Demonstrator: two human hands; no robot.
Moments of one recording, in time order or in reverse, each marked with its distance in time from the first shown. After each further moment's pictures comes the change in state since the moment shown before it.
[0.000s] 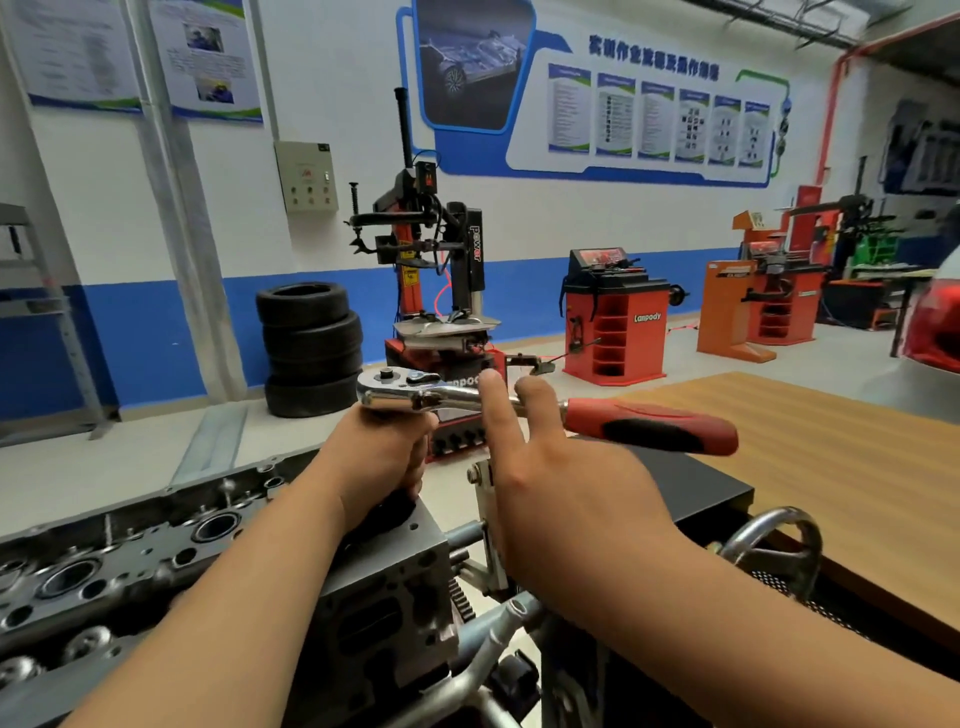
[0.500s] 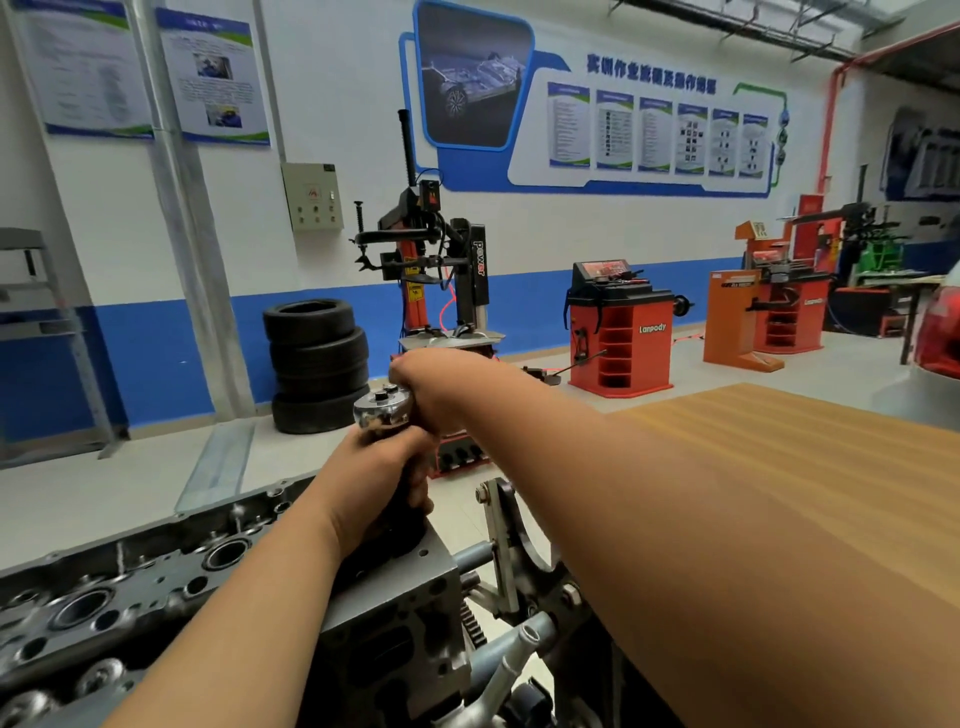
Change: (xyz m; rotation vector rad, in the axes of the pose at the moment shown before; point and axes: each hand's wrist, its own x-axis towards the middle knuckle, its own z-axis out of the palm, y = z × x) left_hand 0.004 -0.004 -0.011 -0.131 0.002 0.022; right_hand 0.160 -0.018 0.014 0.226 -0.328 -0.202
